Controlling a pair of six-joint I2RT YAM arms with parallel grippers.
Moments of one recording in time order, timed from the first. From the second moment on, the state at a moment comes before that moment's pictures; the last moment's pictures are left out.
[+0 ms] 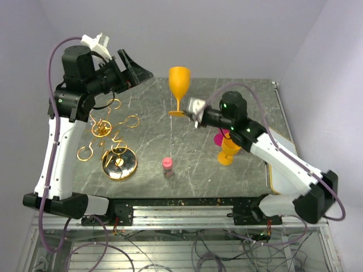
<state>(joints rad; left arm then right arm) -0.16 1.31 1.81 -0.72 0.49 -0.66 0.65 1.38 1.25 -0.10 -0.47 -0.55</state>
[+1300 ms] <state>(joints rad) -0.42 1.39 1.83 -0.98 0.35 -0.63 1.00 1.04 0.61 0.35 0.06 -1.79</state>
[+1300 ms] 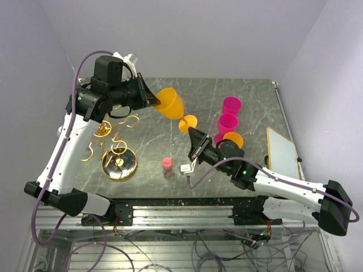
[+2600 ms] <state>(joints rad) -0.95 1.86 1.80 -0.97 -0.46 -0.76 1.03 0.72 1.15 -0.09 0.84 -0.05</state>
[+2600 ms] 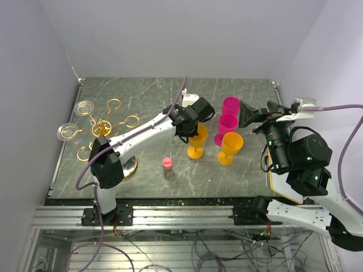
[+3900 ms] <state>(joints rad) -0.18 1.28 1.91 -1.10 -0.34 -0.46 1.03 0.82 1.15 -0.18 0.59 0.02</state>
